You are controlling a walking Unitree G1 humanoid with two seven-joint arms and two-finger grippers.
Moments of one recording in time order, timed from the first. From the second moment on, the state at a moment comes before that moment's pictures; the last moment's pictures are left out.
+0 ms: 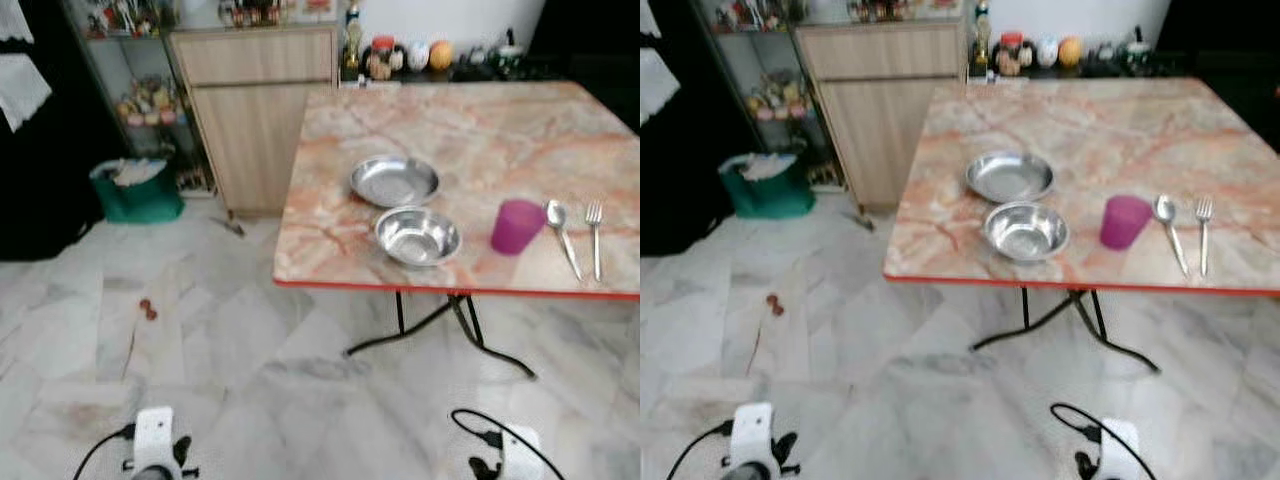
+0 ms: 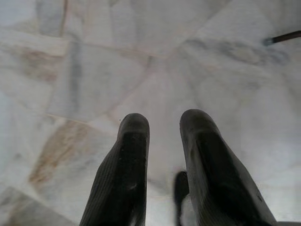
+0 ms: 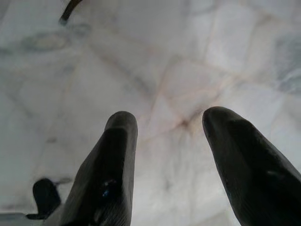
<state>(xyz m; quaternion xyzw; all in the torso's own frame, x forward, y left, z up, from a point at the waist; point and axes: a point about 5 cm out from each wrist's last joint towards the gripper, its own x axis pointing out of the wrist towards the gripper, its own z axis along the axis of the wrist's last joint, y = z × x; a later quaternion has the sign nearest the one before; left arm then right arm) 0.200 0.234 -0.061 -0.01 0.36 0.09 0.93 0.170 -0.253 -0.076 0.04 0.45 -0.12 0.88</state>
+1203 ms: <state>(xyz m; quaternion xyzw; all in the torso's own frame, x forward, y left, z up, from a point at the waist) 0.221 0.232 0.054 0.10 -0.03 0.06 0.99 0.170 -0.251 -0.077 0.04 0.46 -0.12 0.88</state>
